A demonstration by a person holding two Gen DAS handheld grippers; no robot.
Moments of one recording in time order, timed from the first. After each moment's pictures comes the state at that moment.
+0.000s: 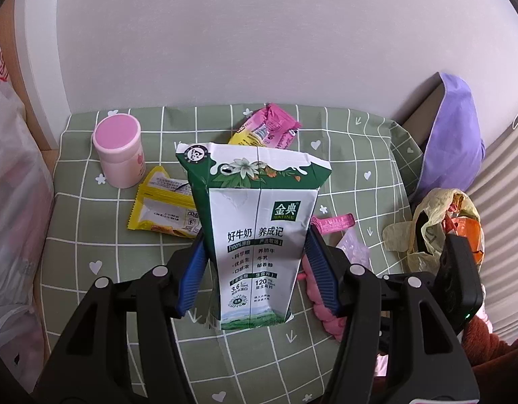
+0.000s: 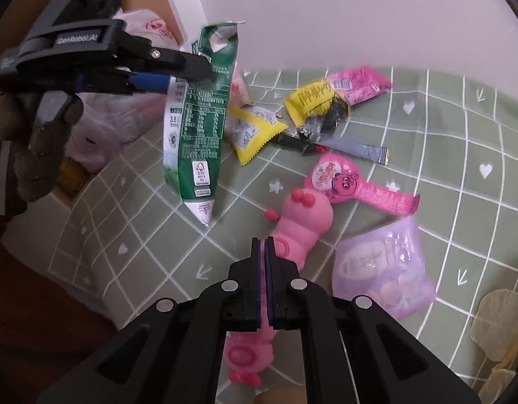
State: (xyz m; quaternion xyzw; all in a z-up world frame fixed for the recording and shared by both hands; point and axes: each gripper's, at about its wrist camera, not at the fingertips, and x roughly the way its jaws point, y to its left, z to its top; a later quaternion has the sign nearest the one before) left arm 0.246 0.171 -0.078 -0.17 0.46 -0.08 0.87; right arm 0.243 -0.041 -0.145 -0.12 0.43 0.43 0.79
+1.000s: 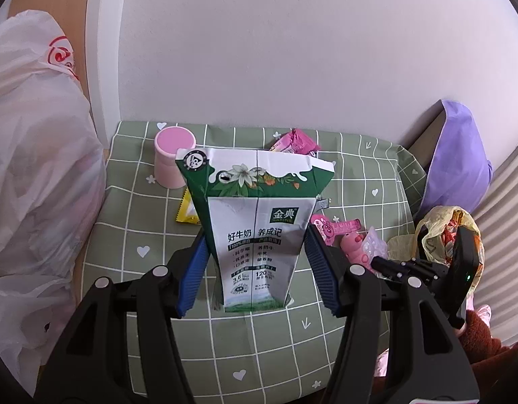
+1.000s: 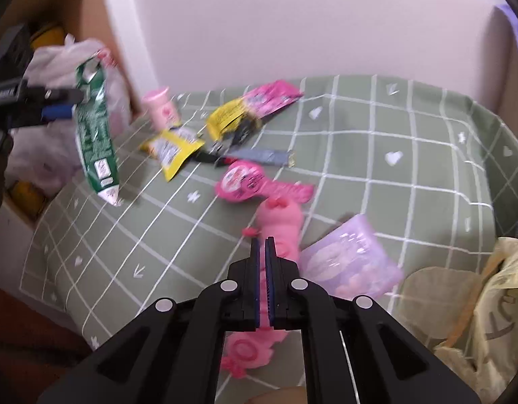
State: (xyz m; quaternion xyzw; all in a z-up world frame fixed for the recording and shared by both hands) left arm 0.200 0.204 -0.052 -0.19 0.43 -0.03 0.88; right arm 0.257 -0.096 -0.131 -0.12 0.41 0.34 0.84
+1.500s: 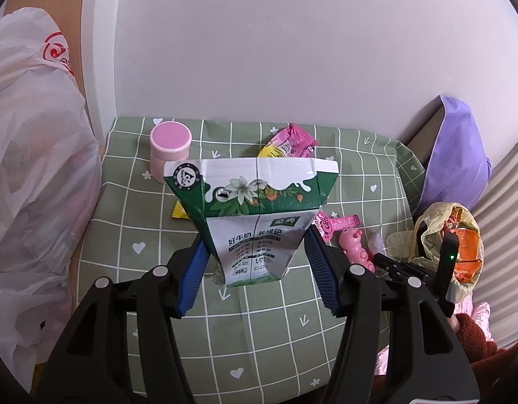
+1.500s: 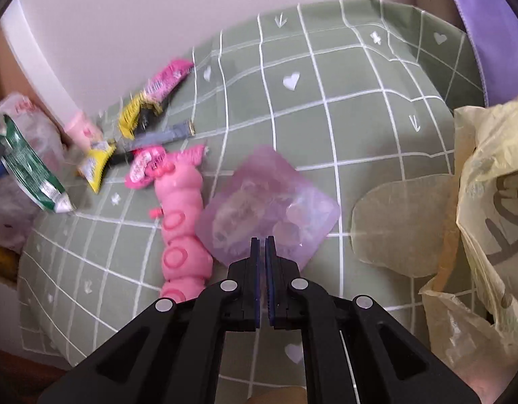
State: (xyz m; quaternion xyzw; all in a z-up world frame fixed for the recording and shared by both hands) left arm 0.200 0.199 -0.055 -0.19 0.43 -0.04 0.88; right arm 0.283 -0.148 -0.169 0.00 0.48 0.21 0.85
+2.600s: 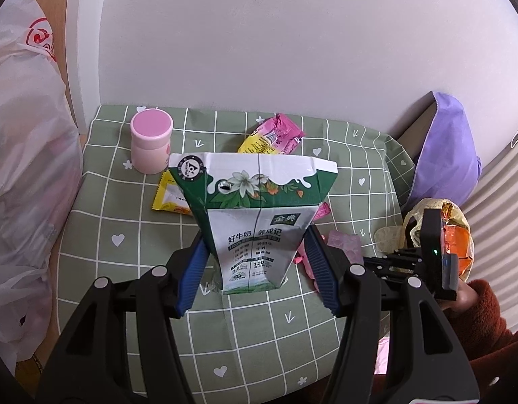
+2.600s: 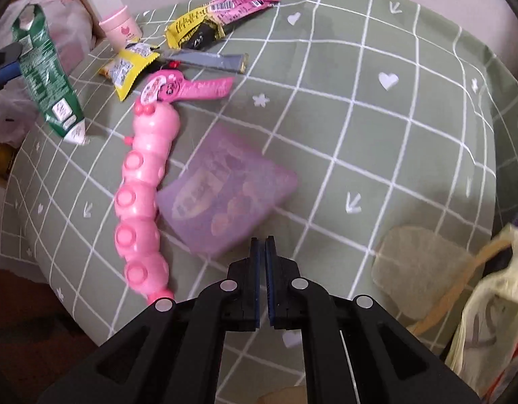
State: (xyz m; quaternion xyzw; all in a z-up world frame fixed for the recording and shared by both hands) left arm 0.203 0.189 -0.062 -0.20 0.44 -0.06 0.87; right arm 0.293 -0.073 -0.161 -0.20 0.56 0.28 0.76
